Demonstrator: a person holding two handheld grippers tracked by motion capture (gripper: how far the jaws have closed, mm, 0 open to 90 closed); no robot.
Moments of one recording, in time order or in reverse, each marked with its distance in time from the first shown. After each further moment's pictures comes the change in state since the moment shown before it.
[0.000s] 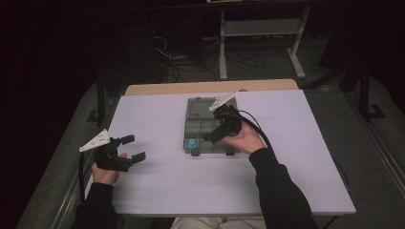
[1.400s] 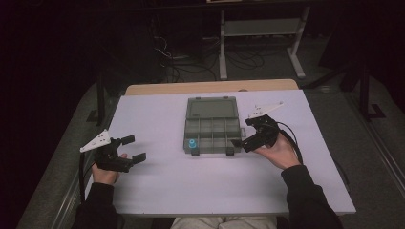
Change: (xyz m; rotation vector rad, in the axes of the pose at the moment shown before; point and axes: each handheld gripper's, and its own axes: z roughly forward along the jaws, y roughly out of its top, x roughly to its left) left arm -0.002 0.000 0.000 0.012 0.006 0.003; right arm -0.009 -0.076 -0.072 -0.114 -0.064 0.096
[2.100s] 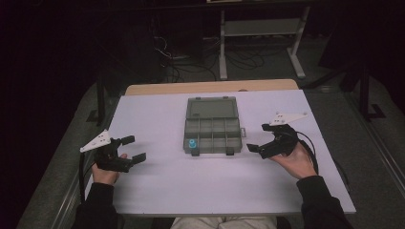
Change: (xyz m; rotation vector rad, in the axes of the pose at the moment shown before) left arm 0.000 0.000 0.000 0.004 -0.002 0.003; right arm -0.009 -0.041 -0.033 -0.078 -0.053 0.059
